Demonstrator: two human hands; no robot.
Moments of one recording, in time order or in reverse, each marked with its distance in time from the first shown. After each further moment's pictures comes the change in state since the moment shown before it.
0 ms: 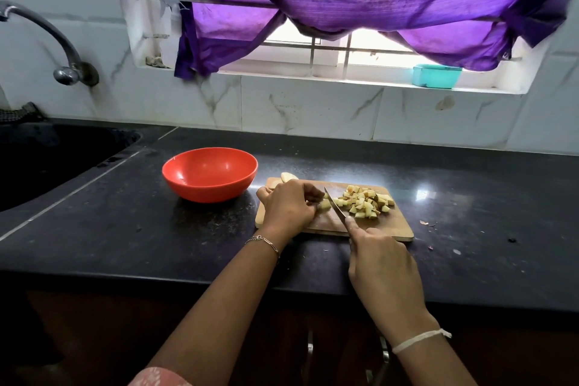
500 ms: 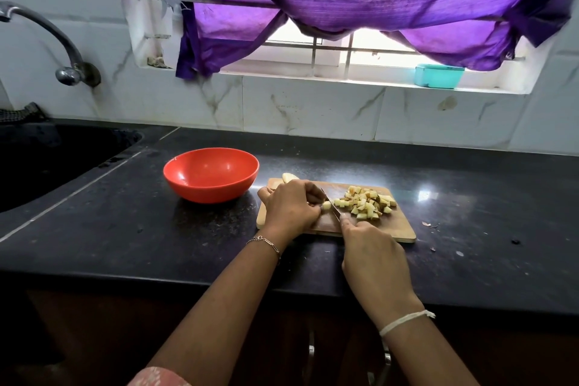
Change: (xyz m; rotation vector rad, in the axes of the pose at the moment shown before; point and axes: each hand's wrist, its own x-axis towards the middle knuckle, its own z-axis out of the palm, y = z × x) left_hand 0.001 0.001 0.001 -0.054 -0.034 0.005; right_hand 0.015 -0.010 -0.004 -0.090 -0.030 -0.085
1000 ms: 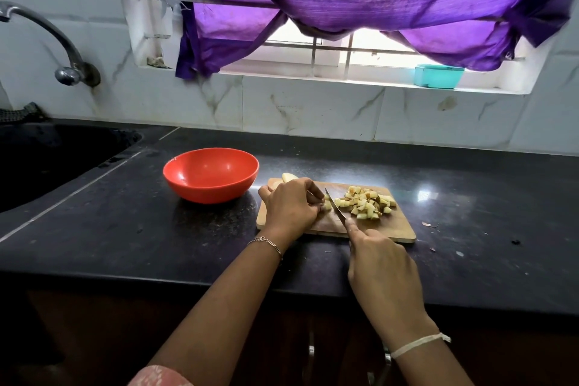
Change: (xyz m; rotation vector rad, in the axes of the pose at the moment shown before) left_hand 0.000 -0.001 0.001 -0.005 0.015 0.032; right_hand -0.016 0.004 0.004 0.088 0.015 0.092
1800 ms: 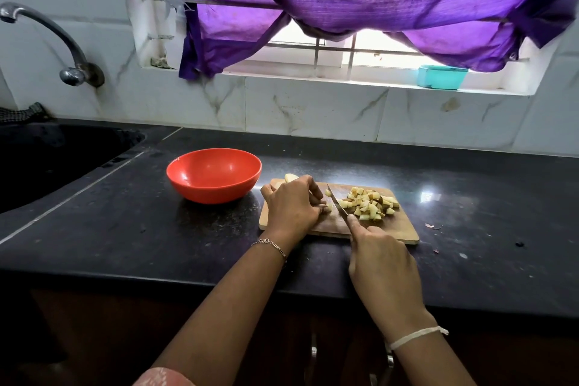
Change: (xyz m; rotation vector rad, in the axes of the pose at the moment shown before) left_hand -0.007 0.009 -0.007 0.127 0.089 -0.012; right_hand 0.008 -0.001 0.004 0.013 0.018 0.007
